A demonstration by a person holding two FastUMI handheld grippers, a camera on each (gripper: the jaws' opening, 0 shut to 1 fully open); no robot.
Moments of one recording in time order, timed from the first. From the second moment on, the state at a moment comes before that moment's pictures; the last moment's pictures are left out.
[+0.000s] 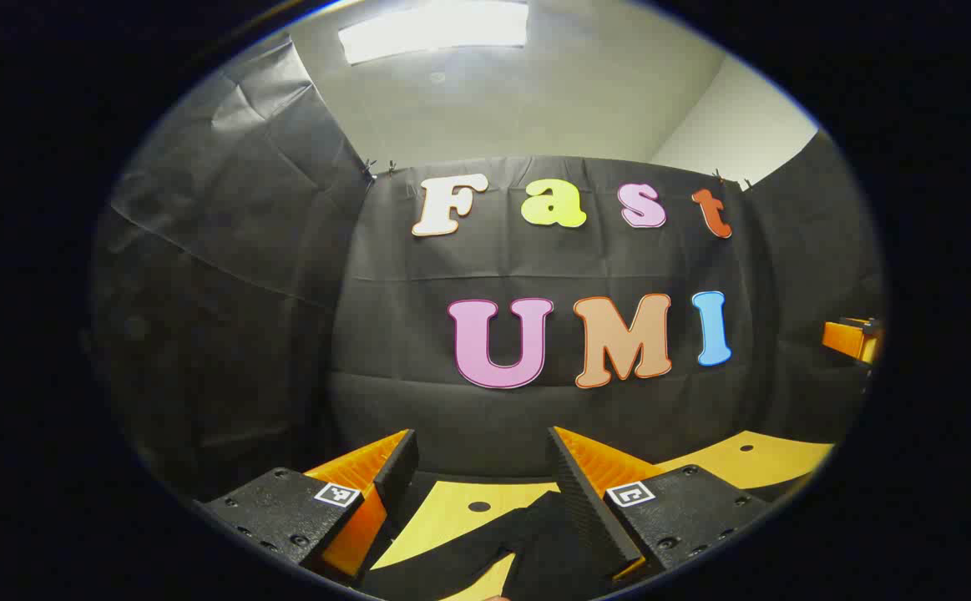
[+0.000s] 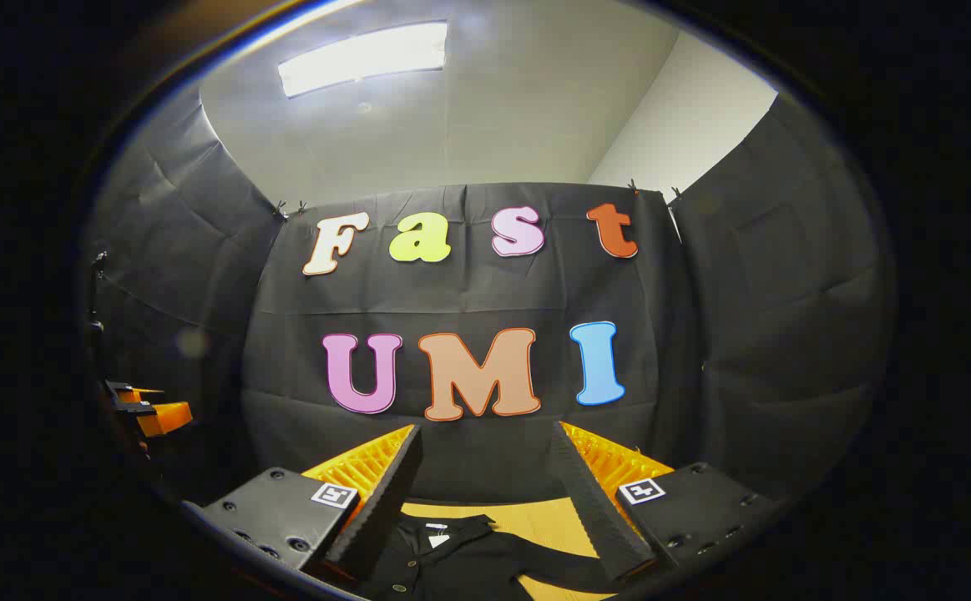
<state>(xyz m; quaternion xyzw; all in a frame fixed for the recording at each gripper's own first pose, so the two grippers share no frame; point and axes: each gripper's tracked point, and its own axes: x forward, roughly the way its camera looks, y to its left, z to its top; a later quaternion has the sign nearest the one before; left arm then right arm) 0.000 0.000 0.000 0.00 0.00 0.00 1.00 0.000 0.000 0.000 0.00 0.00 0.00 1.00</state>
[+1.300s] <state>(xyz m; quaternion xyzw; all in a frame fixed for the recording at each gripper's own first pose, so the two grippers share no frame) 0.001 0.012 -0.012 -0.01 0.01 0.01 1.00 0.000 -0.006 0.005 -0.02 0.00 -0.02 1.00</state>
